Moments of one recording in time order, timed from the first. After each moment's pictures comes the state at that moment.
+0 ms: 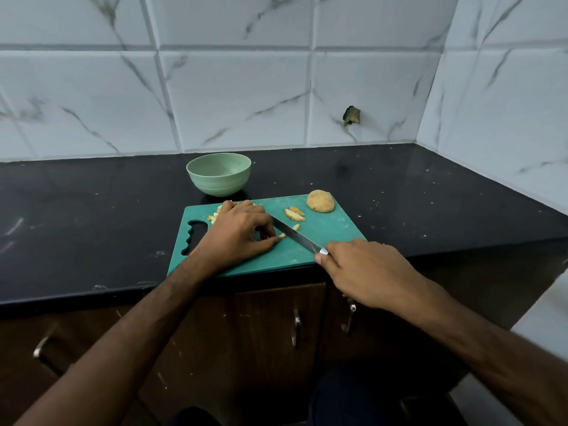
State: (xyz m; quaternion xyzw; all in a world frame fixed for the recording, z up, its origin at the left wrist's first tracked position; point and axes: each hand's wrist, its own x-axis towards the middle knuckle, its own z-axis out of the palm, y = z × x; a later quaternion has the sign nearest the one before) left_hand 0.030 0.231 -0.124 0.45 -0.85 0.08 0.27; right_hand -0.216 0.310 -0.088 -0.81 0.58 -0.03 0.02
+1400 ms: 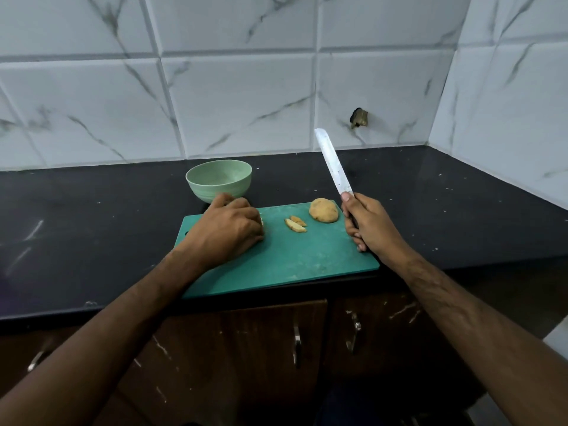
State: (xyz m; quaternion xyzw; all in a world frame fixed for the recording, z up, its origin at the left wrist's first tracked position) left_hand 0.048 0.203 -0.111 0.39 -0.87 0.27 0.16; right_hand -0.247 0.186 -0.116 -0.66 0.45 -0.47 0.37
